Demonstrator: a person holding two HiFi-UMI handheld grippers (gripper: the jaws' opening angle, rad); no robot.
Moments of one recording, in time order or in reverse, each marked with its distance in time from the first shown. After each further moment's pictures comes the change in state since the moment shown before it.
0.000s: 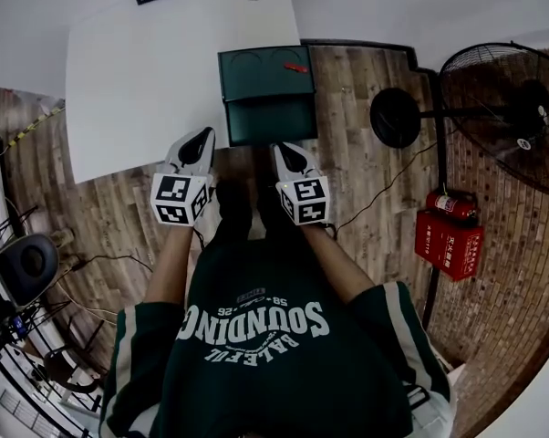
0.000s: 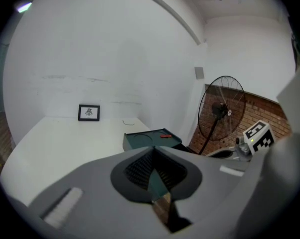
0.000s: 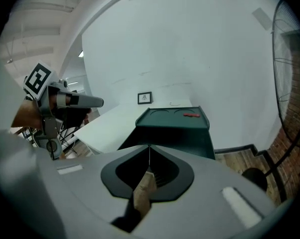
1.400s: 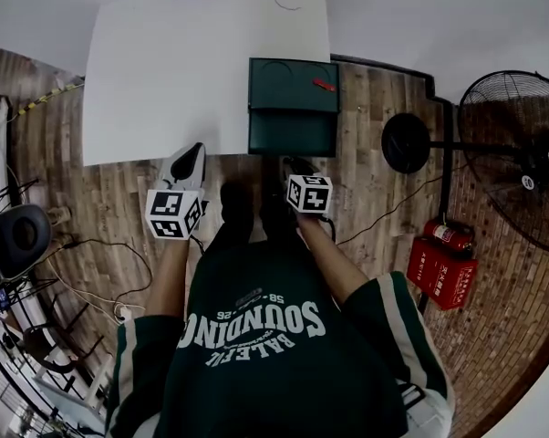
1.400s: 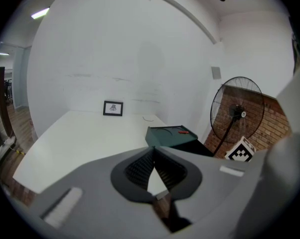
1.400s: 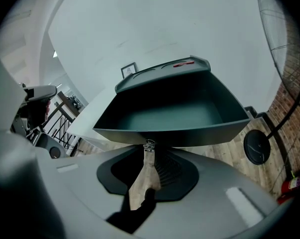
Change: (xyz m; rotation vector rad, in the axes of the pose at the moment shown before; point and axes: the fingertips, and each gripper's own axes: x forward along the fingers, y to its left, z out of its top) left arm -0.052 0.053 -0.030 -0.091 0.015 0.172; right arm 0.058 -0.016 -0.087 0.225 0.291 -0.024
